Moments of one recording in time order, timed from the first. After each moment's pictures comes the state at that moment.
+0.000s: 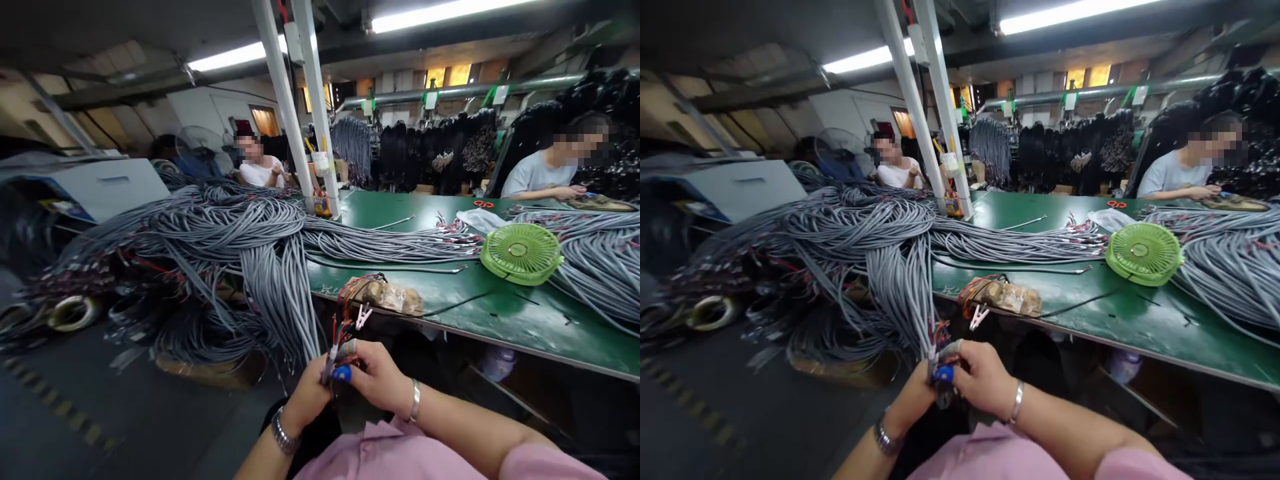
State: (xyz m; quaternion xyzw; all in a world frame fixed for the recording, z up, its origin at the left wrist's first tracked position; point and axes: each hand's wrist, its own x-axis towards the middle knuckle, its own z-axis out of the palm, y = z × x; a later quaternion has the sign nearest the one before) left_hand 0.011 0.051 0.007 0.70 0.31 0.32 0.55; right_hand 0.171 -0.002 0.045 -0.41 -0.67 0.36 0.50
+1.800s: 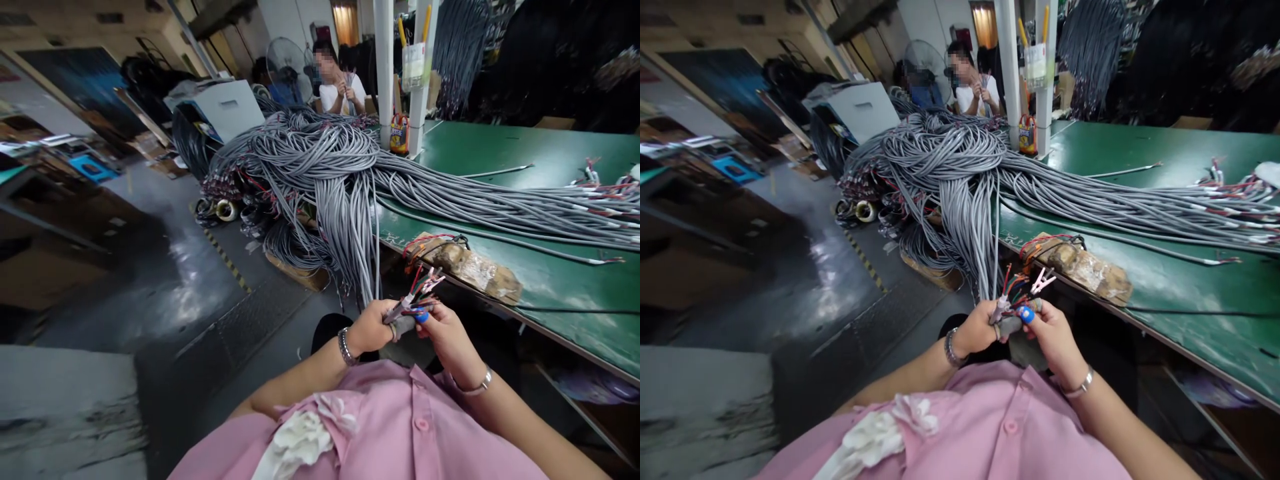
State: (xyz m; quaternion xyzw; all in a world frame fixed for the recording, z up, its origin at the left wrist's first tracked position) left_hand 0.015 0.064 0.009 0.67 0.37 0.29 0.58; right_hand 0.184 0.035 -0.015 -0.49 -0.41 0.59 0.50
